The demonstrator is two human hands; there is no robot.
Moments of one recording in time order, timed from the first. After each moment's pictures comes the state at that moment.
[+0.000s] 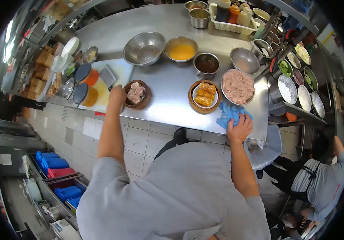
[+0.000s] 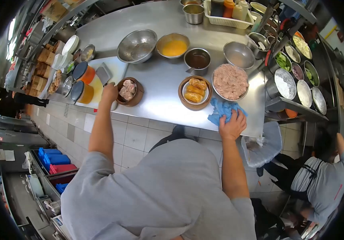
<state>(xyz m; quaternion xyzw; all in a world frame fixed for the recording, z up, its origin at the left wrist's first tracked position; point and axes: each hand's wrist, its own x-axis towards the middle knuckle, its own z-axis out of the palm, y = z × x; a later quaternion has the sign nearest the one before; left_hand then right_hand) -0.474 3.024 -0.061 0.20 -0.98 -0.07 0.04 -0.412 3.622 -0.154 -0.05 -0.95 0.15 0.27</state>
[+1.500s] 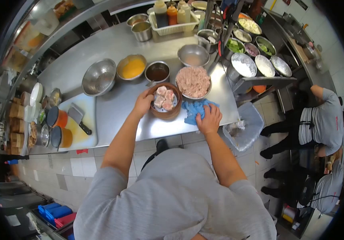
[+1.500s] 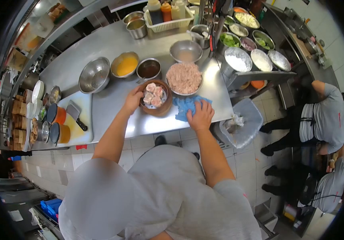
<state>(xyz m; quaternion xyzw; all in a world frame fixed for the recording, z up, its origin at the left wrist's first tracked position) -0.543 3.313 -0.069 -0.02 -0.74 -0.65 -0.14 -0.406 3.622 -0.135 -0.06 -0.95 0.18 0.26</state>
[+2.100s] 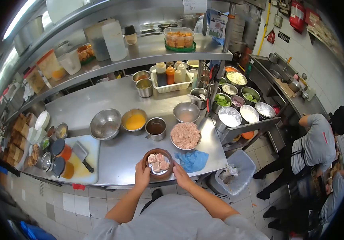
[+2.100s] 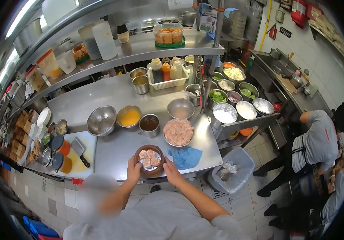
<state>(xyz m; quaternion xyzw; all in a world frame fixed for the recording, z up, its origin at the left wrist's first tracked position) -0.407 3.311 -0.085 -0.02 -0.84 -0.53 0.10 -0.382 3.553 -0.117 0.04 -0.76 0.65 -0.08</state>
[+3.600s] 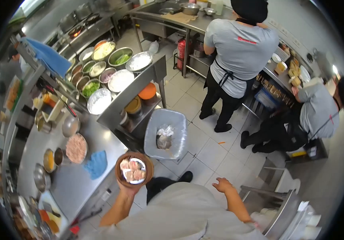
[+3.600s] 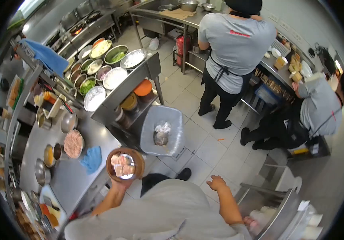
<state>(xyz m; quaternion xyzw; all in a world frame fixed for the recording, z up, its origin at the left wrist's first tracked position) -0.264 3.721 -0.072 0.07 -0.23 -0.84 -0.48 0.149 4.024 -0.218 -0.47 -0.76 0.31 -0.33</state>
